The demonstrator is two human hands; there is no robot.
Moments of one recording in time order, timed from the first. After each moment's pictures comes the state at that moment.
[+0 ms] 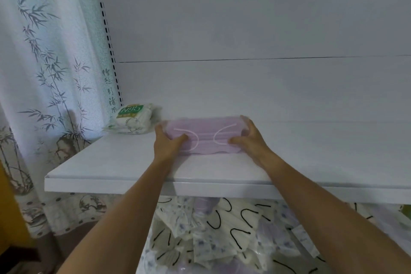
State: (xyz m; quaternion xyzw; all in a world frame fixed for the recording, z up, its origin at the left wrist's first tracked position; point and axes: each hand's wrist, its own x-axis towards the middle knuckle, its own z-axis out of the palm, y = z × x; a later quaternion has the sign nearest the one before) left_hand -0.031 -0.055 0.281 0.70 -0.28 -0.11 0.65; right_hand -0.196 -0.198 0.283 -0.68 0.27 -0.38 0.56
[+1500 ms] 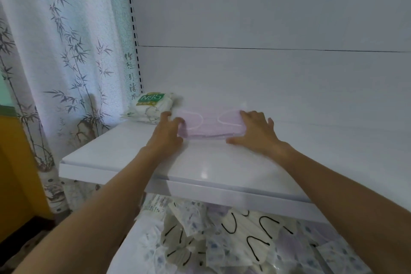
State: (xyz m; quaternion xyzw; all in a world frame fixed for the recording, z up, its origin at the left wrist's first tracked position) left_hand 0.042 -0.035 0.286 0.84 -0.45 0.08 0.28; right_hand -0.125 -0.210 0.292 -0.93 0.32 -0.20 0.05
